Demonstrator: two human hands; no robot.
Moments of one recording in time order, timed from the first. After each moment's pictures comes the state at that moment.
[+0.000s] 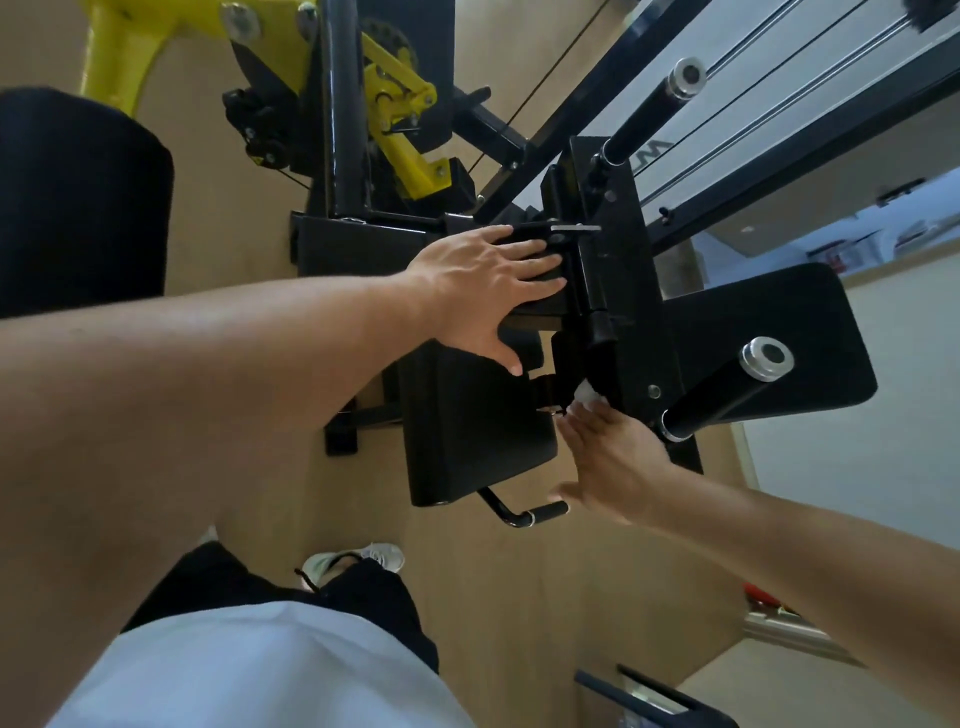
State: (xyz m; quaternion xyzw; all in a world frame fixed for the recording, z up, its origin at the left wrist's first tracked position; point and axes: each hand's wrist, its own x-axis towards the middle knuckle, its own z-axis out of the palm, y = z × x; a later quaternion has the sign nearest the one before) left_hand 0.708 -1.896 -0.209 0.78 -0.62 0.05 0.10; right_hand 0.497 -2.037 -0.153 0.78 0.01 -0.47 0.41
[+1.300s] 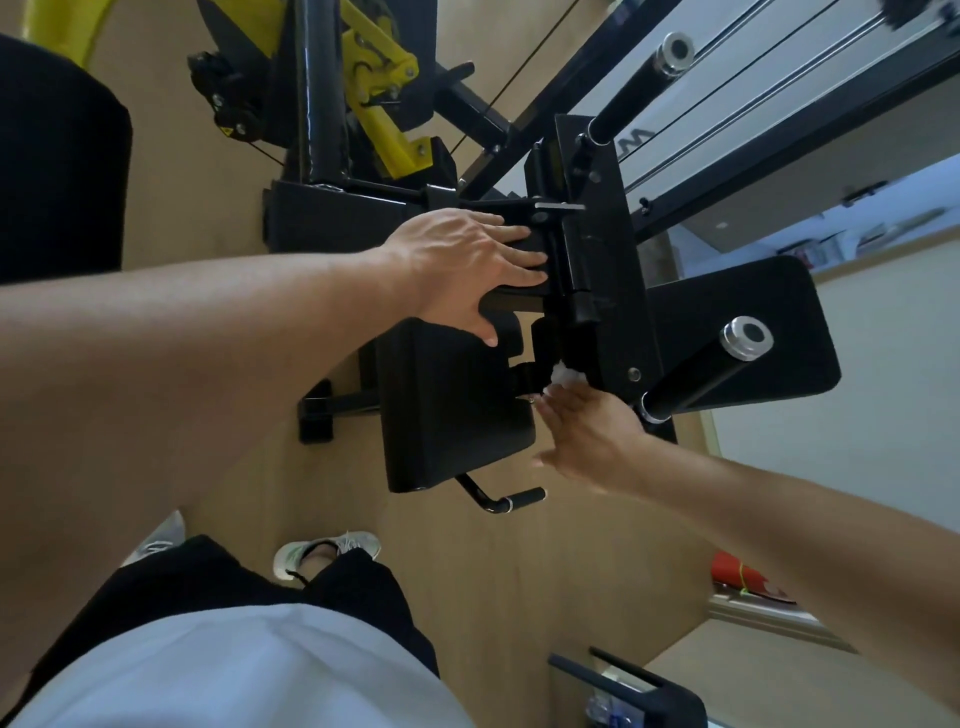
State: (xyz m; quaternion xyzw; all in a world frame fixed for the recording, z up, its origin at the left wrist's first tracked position) left_hand 0.704 -1.893 -0.209 0.76 -0.64 0.04 0.14; right_hand 0.504 -2.042 -0.155 0.78 0.03 -0.48 0.40
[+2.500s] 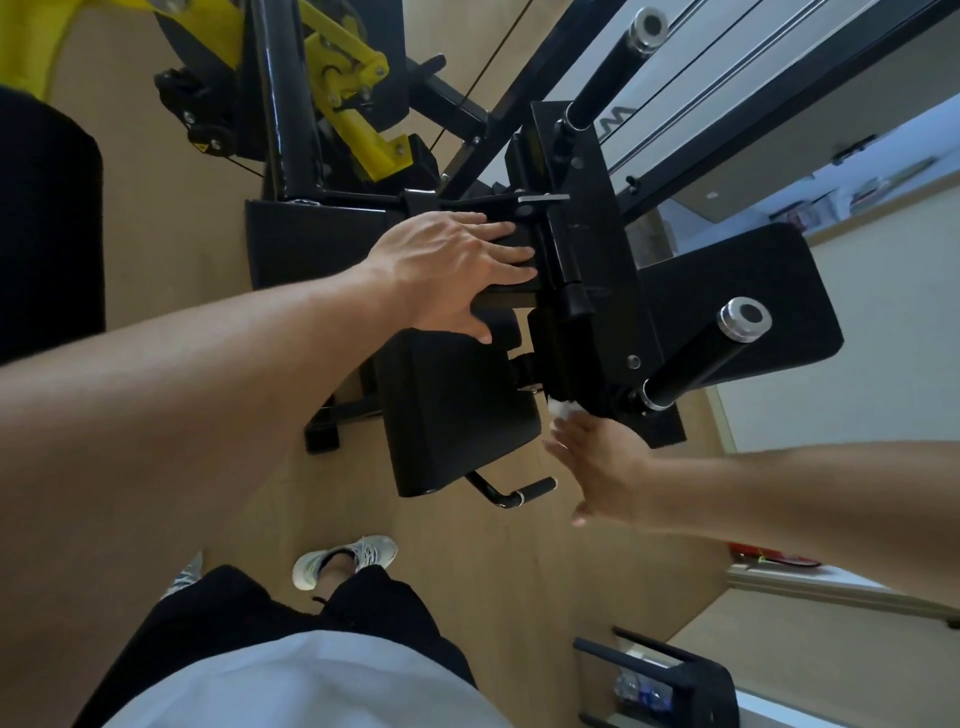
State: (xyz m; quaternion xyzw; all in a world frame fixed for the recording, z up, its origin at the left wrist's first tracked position) left_hand 0.703 -1.893 -0.208 0.76 -0.63 0.06 0.14; right_hand 0.473 -2.040 -0.163 0.66 0.13 -0.54 0.51
